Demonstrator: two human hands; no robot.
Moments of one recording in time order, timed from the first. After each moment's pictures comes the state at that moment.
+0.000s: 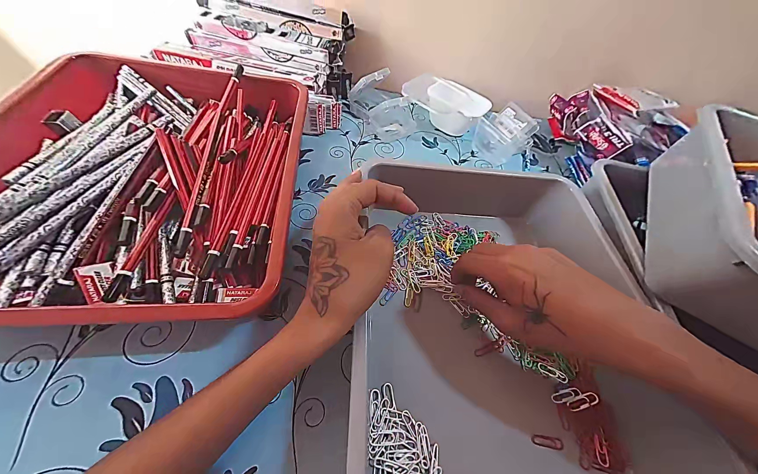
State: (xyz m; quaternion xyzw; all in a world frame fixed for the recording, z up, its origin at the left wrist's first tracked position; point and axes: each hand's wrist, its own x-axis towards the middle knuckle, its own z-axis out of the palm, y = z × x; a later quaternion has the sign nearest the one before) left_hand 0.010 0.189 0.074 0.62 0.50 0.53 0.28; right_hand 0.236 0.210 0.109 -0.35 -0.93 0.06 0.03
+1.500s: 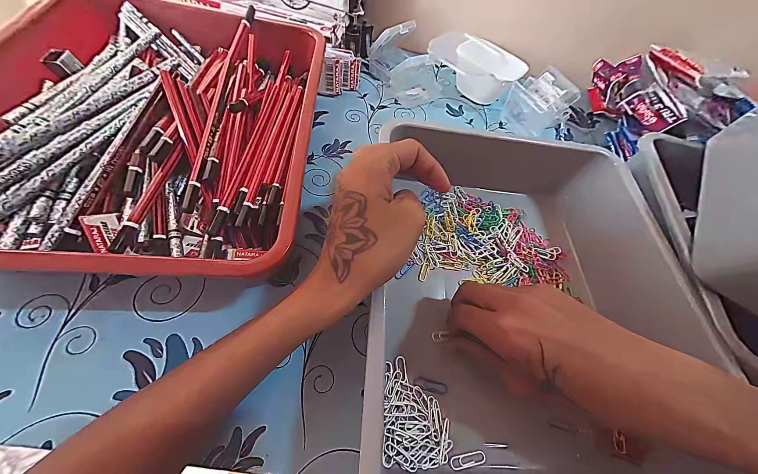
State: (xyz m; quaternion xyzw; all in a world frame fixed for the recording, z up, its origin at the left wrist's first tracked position) left_hand 0.014 0.199 0.079 0.63 0.52 0.51 0.28; right_hand 0.226 0.170 0.085 -0.21 -0.98 0.04 0.03
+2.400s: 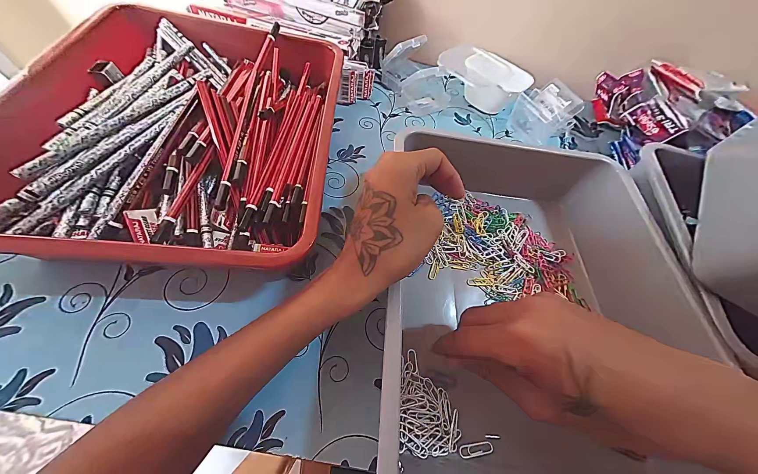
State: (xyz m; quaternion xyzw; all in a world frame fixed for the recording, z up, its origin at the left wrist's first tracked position) left_hand 0.013 0.198 0.080 0.67 0.50 0.49 0.26; right_hand 0.212 0.160 0.104 -0.17 -0.97 0.18 0.05
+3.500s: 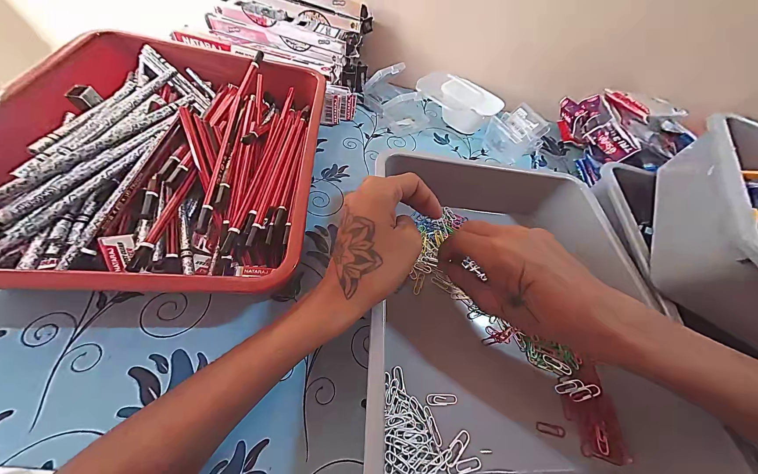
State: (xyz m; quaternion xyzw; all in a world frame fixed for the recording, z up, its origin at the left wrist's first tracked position) left_hand 0.013 0.192 0.080 0.66 0.52 0.48 0.24; right_hand 0.210 0.212 0.109 -0.31 -0.95 0.02 0.08
